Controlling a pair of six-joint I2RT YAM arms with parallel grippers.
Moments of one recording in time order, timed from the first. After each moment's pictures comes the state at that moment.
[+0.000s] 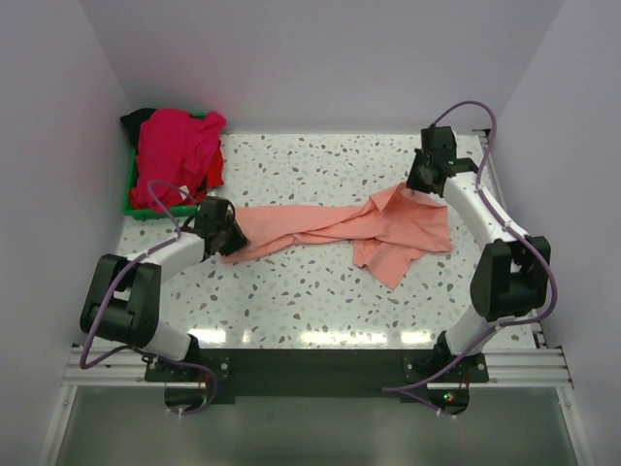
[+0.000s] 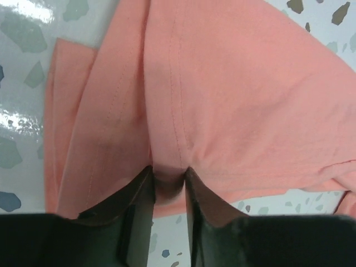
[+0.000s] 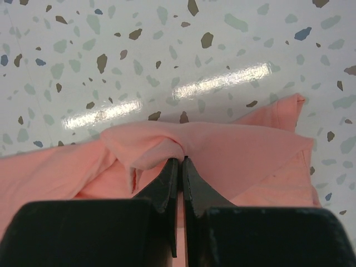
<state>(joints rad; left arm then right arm) -0.22 1.49 0.70 -0.14 0.00 -0.76 0.14 1.66 1.40 -0.57 0.18 0.40</state>
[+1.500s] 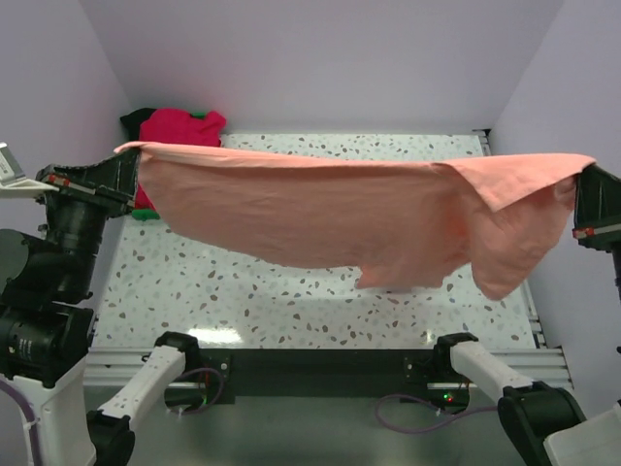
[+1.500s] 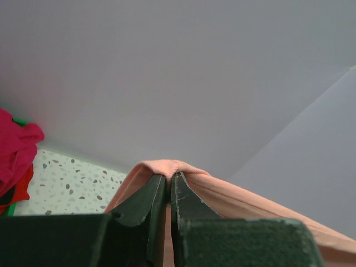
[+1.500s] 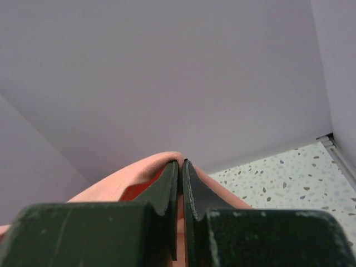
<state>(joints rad) -0.19 0.76 1.62 -0.63 -0.11 -0.67 0.14 1.02 2.41 -1.15 0.21 0.46</state>
